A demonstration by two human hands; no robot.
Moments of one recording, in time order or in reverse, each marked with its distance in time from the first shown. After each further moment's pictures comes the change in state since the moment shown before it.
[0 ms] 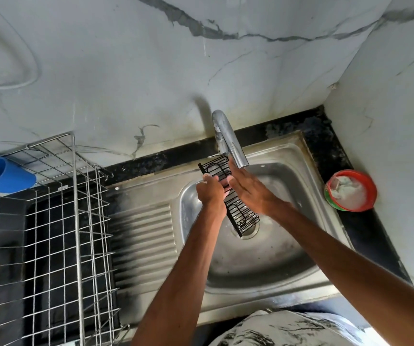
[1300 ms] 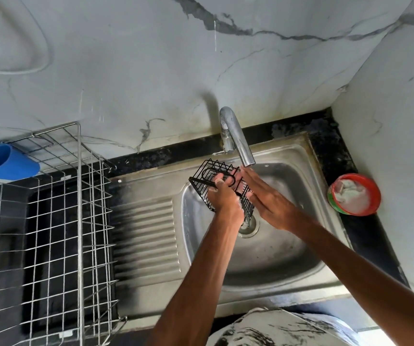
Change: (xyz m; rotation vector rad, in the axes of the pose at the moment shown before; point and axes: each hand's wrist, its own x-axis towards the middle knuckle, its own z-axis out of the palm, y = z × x) left_hand -0.040 -0.011 0.007 -0.447 0.019 -0.084; right_hand -0.029 0.051 0.007 -0.170 0.031 -0.210
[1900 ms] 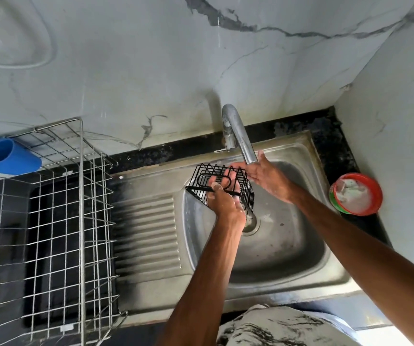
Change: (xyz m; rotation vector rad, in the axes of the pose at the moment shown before) left_hand -0.003 -0.005 -0.011 -0.281 0.023 -0.015; right_hand 0.055 0.013 -0.022 0.906 -0.226 0.402
